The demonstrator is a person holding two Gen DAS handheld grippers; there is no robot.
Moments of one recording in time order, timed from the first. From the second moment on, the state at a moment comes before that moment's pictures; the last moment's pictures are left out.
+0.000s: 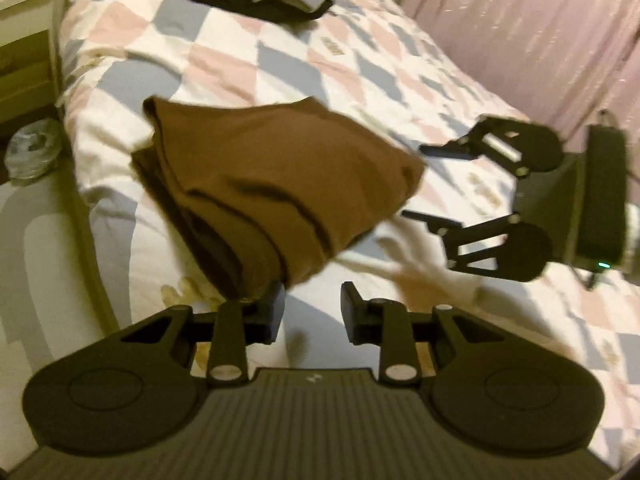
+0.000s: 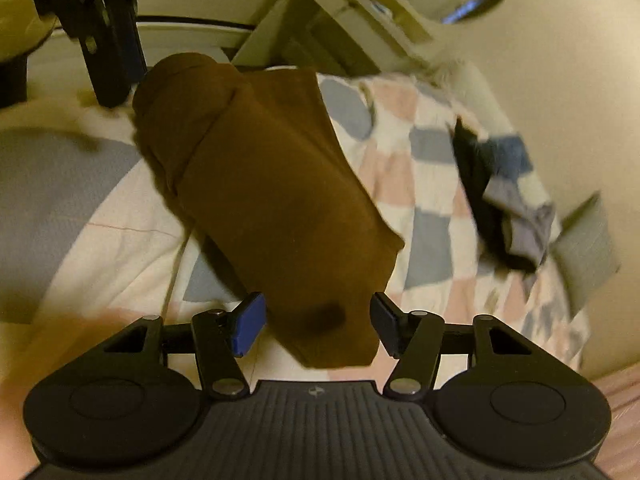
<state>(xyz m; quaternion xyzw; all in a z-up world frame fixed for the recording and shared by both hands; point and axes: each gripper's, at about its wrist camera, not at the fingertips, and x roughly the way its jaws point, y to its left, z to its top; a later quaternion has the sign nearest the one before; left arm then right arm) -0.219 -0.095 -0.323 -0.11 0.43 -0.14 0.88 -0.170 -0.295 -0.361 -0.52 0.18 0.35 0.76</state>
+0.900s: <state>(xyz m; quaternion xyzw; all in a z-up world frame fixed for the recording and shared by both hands) -0.224 -0.093 -0.377 0.22 0.41 -0.24 0.85 -0.150 -0.300 -0.408 -0.59 0.19 0.36 0.69</state>
